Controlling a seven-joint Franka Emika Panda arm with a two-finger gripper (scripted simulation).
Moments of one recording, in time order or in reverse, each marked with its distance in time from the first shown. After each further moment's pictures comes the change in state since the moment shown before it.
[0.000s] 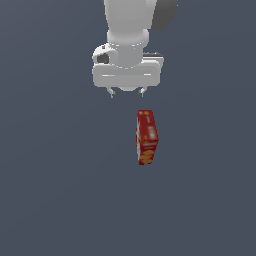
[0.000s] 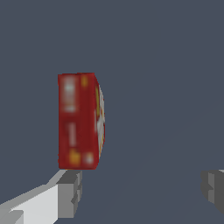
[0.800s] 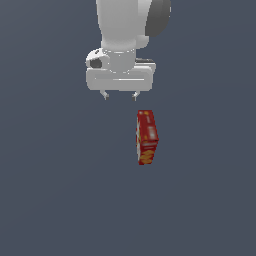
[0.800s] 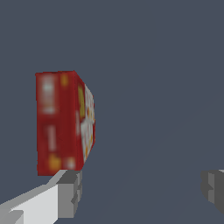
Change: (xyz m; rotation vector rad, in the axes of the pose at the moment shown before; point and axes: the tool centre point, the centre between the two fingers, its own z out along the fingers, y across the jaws) arm 0.002 0.023 0.012 -0.027 -0.005 0.014
